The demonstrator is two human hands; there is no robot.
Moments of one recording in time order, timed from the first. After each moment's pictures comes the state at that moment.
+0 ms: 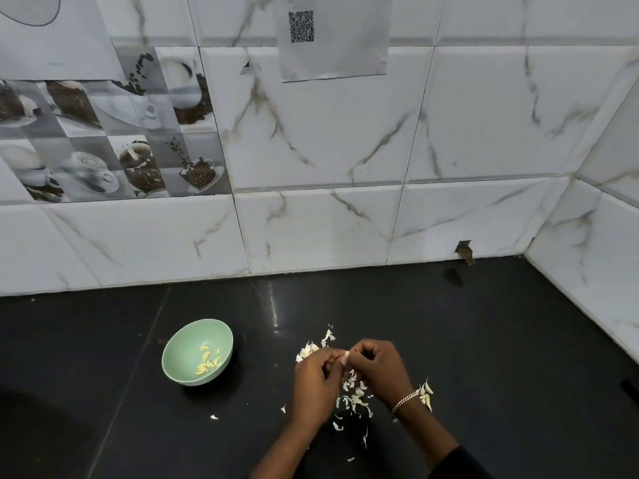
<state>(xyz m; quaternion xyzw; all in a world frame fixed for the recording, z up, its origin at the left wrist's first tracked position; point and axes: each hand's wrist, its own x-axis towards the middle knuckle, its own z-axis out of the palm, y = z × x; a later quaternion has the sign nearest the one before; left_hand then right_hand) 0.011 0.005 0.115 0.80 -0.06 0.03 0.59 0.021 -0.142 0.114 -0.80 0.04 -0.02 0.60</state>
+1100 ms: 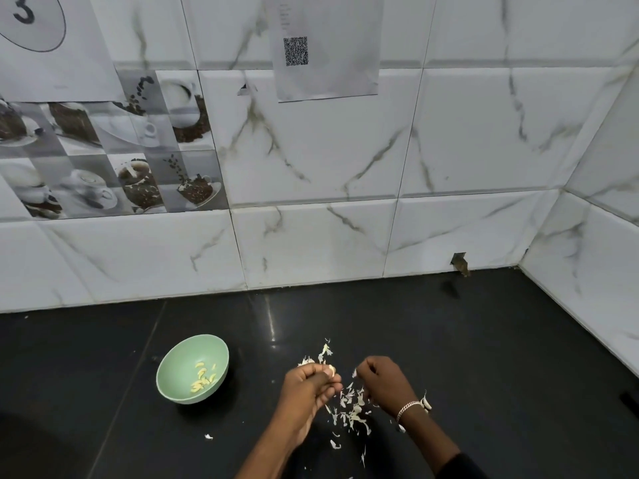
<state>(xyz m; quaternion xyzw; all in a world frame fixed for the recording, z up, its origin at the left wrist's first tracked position) 0.027 0.019 0.113 0.56 0.12 -0.18 0.80 0.035 -0.163 0.101 -0.87 0.11 0.06 0.47</state>
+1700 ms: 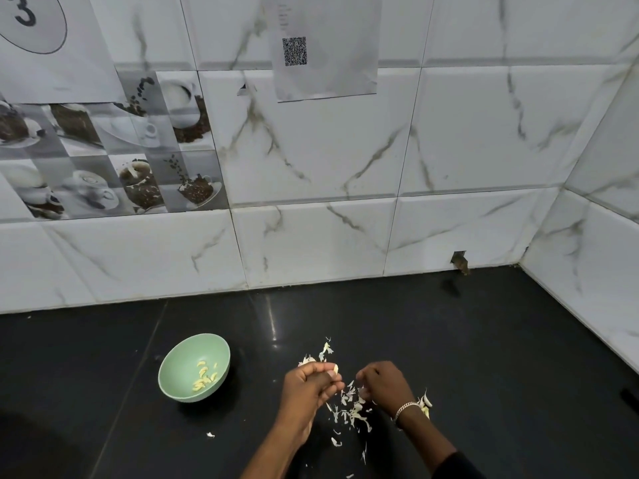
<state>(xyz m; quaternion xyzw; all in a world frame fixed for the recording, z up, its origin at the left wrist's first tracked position) 0.022 0.017 0.107 0.57 0.11 -0.14 0.80 0.034 -0.163 0.083 -0.83 0.17 0.07 0.52</state>
